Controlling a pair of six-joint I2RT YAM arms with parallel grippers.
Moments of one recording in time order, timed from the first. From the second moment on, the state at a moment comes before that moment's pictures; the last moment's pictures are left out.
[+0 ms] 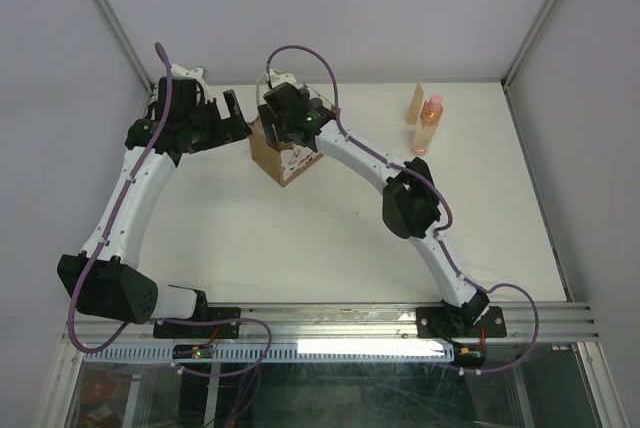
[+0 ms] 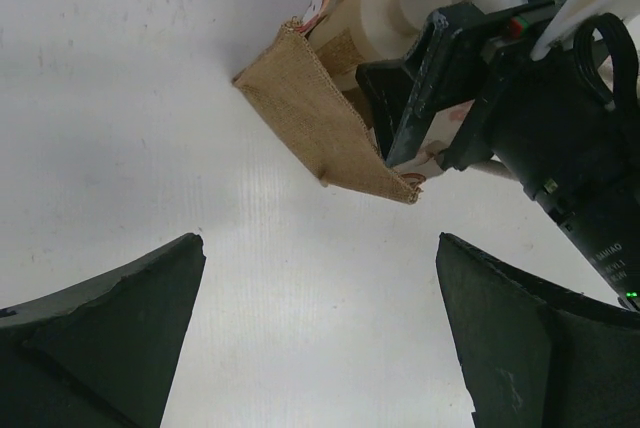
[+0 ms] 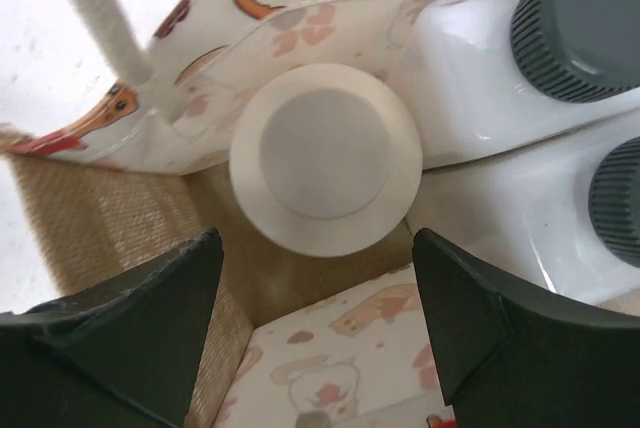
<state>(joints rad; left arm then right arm) -0.17 1.36 1.41 -0.75 0.10 -0.41 0.82 2.35 2.26 -0.63 0.33 0.28</state>
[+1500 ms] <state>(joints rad) -0.17 1.36 1.45 -0.80 0.06 -0.34 0.80 2.35 2.06 -0.34 0.34 0.10</state>
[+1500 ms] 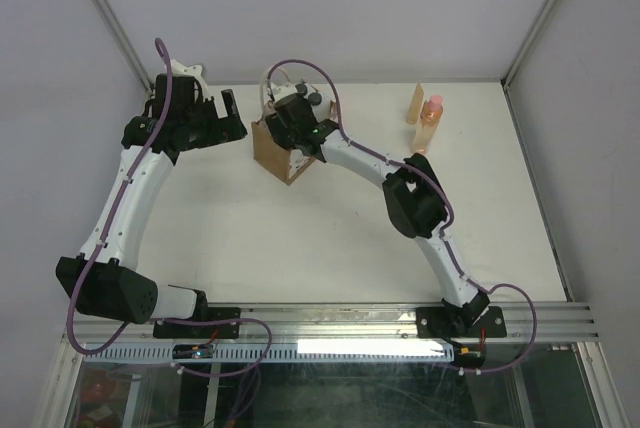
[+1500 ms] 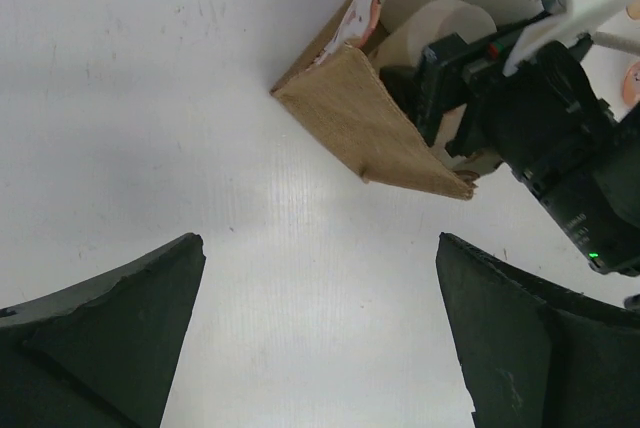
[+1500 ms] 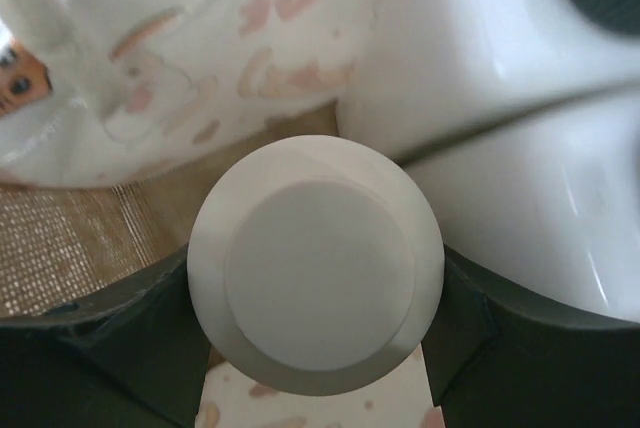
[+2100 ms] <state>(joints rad) -0.18 1.47 1.45 -0.72 0.23 -0.35 0.69 1.92 1.55 -0.38 0.05 0.03</state>
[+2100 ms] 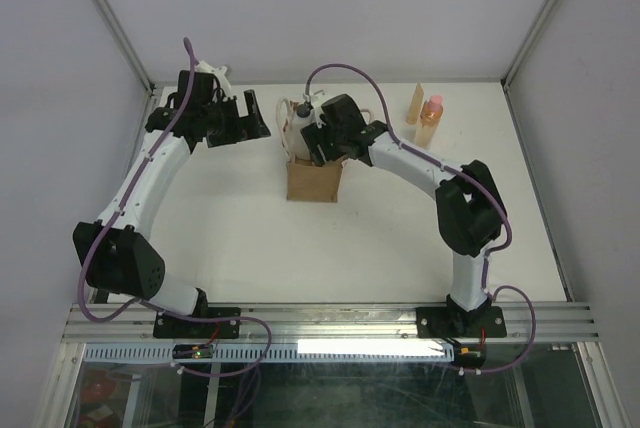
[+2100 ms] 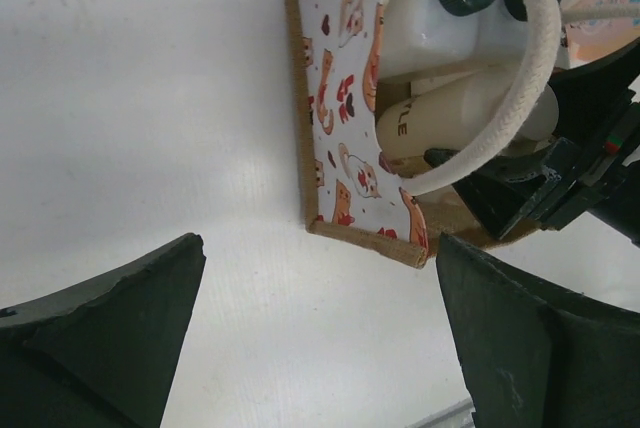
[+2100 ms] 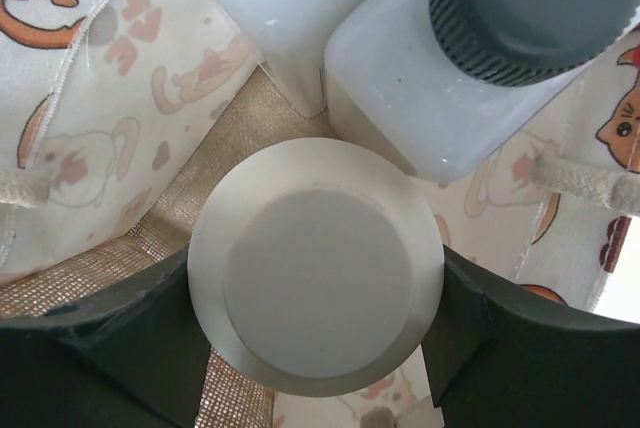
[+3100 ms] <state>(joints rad) -0.24 1.53 1.49 -0.67 0.24 -0.39 0.71 1.99 1.68 -0.46 0.11 0.05</state>
